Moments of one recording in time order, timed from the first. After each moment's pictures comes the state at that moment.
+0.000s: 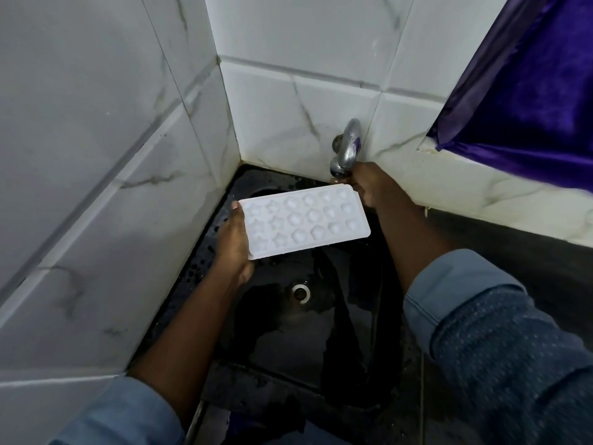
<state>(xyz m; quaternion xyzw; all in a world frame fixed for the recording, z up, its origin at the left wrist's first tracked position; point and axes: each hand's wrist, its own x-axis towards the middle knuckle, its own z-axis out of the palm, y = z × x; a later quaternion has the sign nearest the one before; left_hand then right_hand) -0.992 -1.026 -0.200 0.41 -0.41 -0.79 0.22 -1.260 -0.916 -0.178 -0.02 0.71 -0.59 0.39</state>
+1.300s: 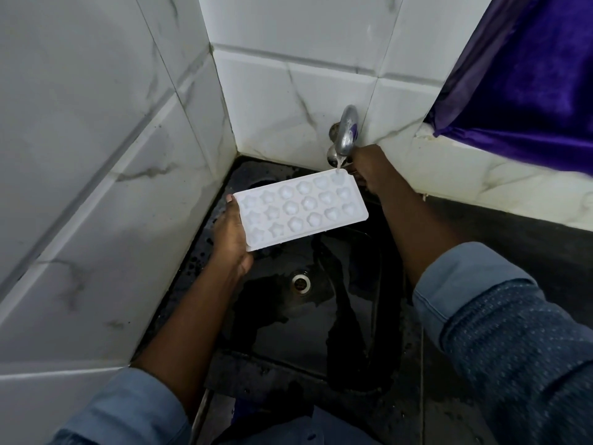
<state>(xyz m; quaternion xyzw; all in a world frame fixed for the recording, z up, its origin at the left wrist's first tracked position) -0.989 -1.024 -0.201 0.42 -0.39 -0.79 0.23 -1.264 -0.910 -0.171 -0.07 0.82 -0.50 0.26</state>
